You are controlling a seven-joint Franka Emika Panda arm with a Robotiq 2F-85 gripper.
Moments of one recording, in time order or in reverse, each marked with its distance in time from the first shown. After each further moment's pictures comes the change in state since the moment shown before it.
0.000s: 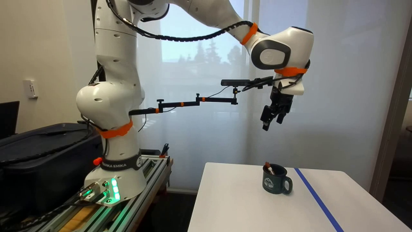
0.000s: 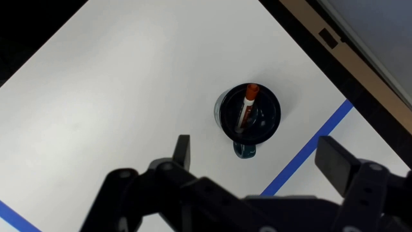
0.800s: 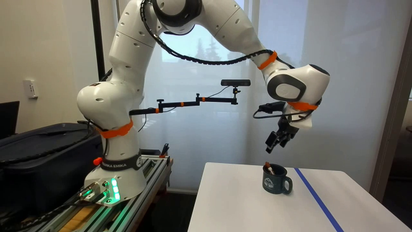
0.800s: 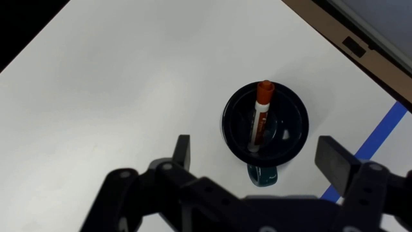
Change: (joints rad) arm 0.026 0.300 -0.024 0.164 0.030 0.000 0.018
